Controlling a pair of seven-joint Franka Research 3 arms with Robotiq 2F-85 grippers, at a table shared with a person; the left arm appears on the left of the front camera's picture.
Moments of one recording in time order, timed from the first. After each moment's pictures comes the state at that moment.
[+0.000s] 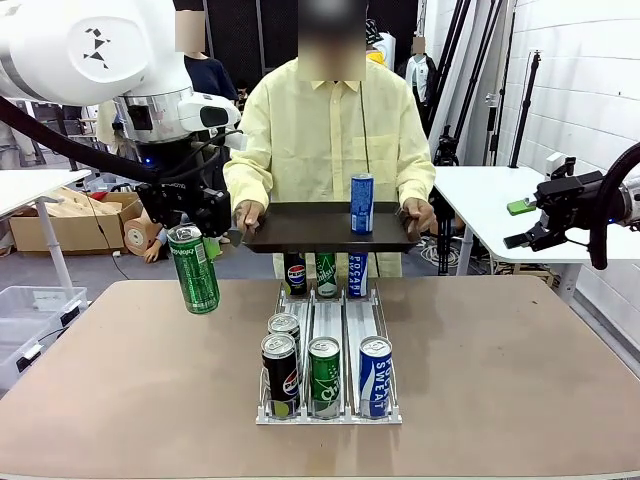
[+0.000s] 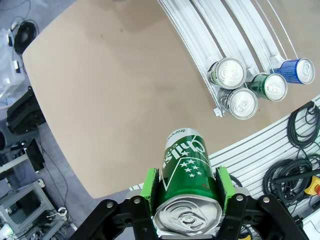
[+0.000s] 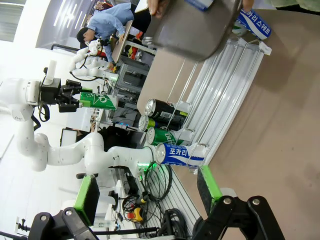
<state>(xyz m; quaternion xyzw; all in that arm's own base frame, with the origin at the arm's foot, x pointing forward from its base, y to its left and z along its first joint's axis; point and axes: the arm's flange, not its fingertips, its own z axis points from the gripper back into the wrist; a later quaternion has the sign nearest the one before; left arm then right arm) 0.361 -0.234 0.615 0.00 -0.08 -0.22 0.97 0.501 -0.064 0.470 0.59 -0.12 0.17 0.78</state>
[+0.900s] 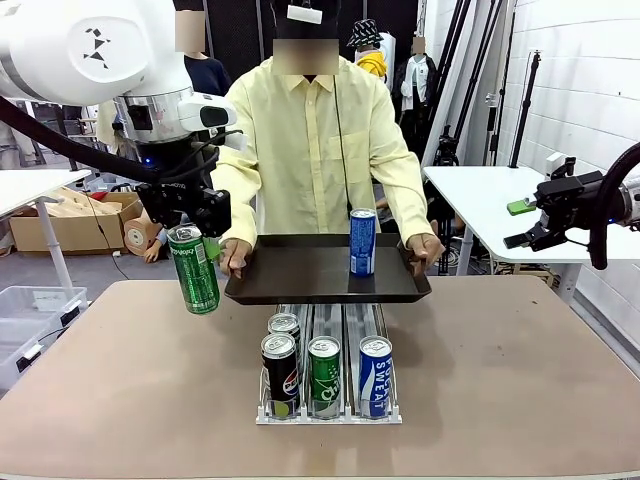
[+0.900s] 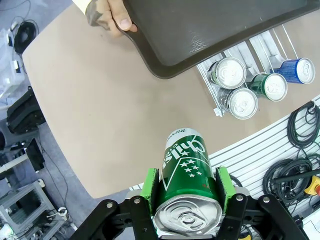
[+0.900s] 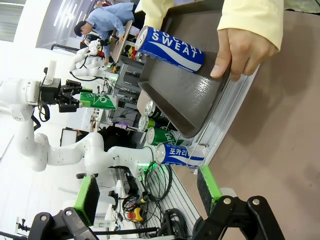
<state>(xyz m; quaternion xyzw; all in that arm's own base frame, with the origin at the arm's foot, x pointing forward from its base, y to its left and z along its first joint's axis) 0.361 -0.235 0.615 0.00 -0.08 -0.22 0.97 0.501 -0.064 0.470 0.59 -0.12 0.17 0.78</state>
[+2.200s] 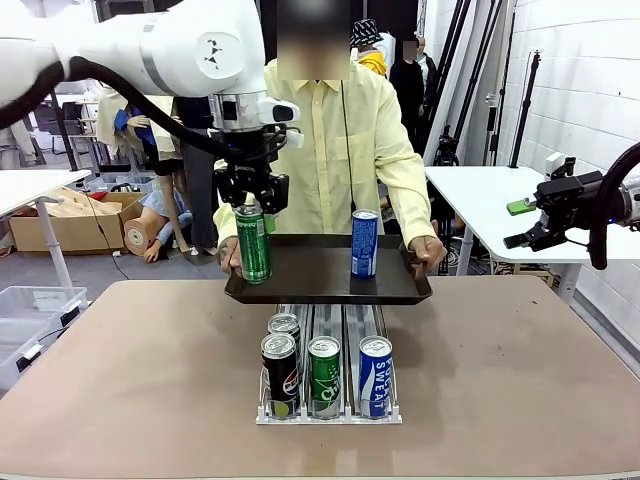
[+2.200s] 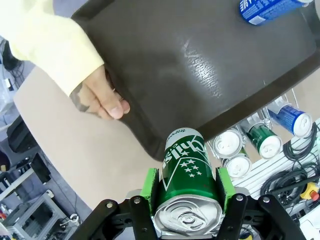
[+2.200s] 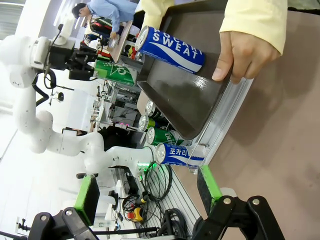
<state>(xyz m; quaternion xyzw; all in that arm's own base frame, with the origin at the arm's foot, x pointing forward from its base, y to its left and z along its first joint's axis) 0.505 -0.305 0.601 -0.01 -0.03 -0.26 0.96 0.501 -0.064 0.470 0.59 -0.12 0.17 0.78</state>
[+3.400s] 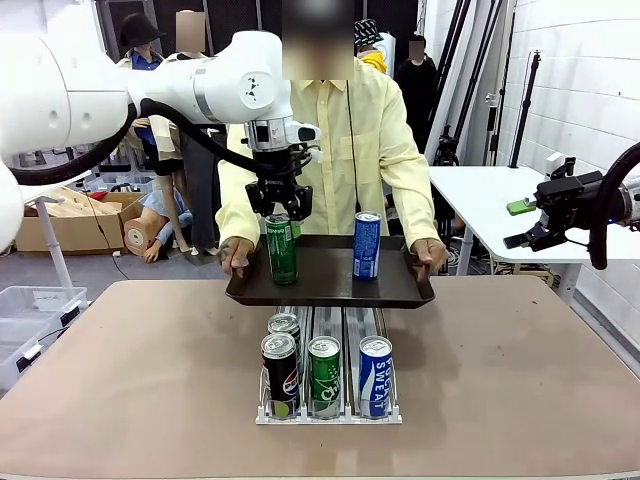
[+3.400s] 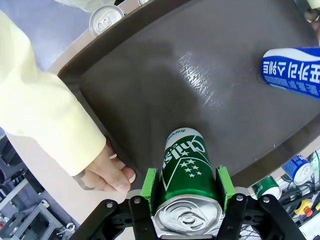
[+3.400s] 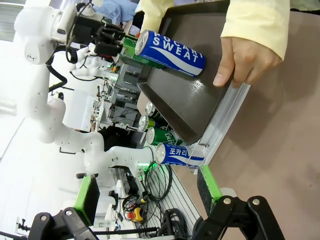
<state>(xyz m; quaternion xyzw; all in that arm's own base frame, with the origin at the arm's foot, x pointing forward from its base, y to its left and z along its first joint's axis) 0.593 -0.335 0.554 -0.03 -0.02 -0.26 0.96 0.501 -0.064 0.470 0.59 -0.12 0.17 0.78</state>
